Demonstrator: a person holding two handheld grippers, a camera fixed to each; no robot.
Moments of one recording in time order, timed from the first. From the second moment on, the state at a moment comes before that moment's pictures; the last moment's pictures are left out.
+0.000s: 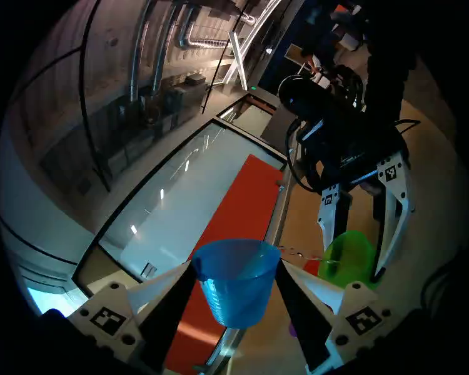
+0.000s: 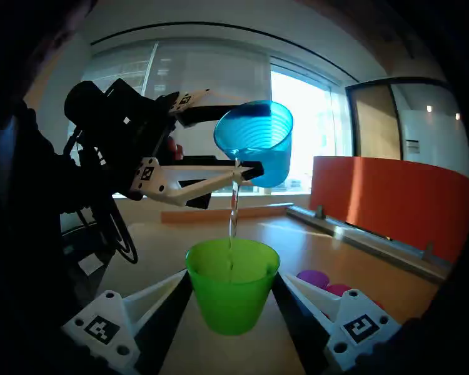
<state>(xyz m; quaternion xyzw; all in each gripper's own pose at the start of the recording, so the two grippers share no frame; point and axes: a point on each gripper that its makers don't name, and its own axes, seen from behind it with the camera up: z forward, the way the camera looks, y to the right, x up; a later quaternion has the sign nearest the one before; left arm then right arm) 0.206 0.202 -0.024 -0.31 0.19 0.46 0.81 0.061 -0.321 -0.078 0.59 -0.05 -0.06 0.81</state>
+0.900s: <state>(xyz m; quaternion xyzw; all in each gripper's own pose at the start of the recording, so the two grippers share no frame) 0.207 0.206 -0.027 -0.30 0.20 0.48 0.80 0.060 -0.320 -0.079 0.59 -0.05 -0.06 0.81</state>
